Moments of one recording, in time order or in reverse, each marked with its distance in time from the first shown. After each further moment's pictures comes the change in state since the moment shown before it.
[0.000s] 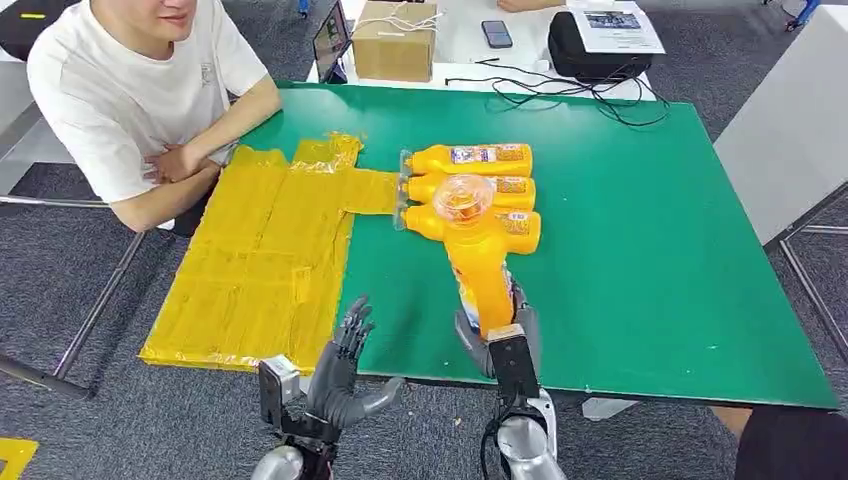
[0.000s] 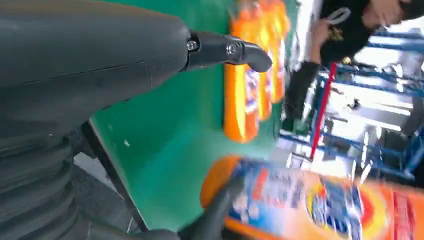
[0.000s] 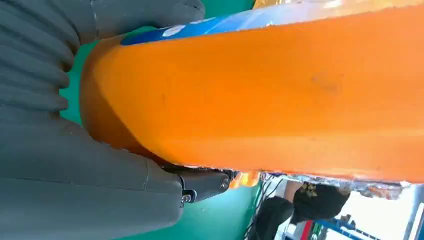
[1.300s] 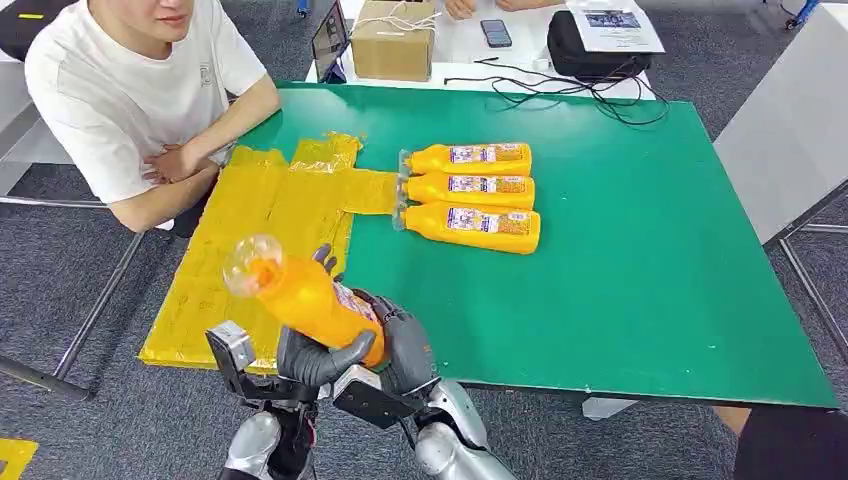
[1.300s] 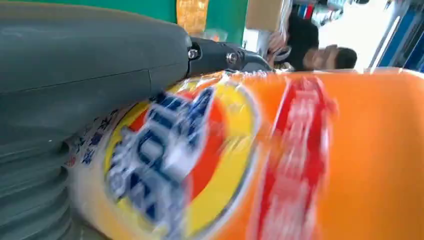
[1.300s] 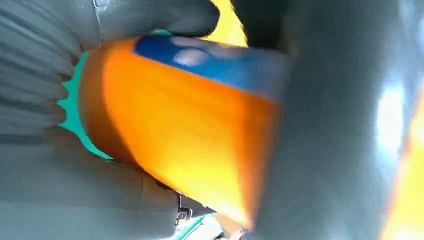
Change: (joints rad) left arm -0.056 0.010 0.041 -0.161 0.135 0.082 0.065; right arm -0.168 0.066 0.419 0.344 0.250 -0.028 0.025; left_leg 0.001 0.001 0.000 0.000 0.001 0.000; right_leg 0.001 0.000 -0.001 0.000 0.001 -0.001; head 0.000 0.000
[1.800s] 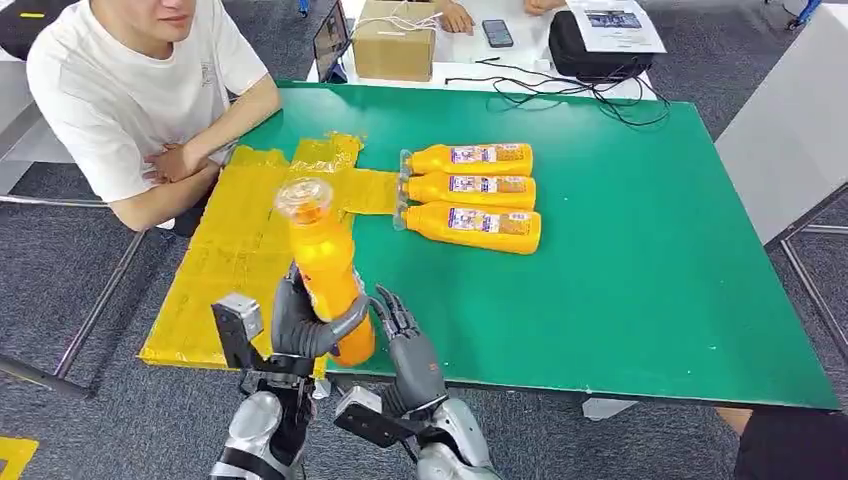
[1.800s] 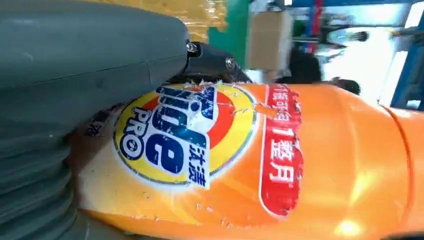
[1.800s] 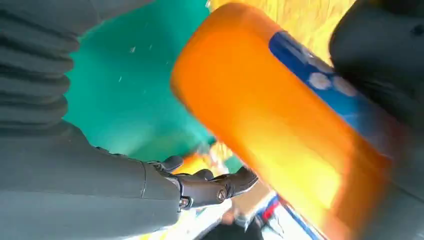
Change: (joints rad) left arm -0.083 0.005 0.004 0.024 -0.126 0.156 0.087; right arm 0.034 -0.011 0.018 0.060 0.038 -0.247 -0.025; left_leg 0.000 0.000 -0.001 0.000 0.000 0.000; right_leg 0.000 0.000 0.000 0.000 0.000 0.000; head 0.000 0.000
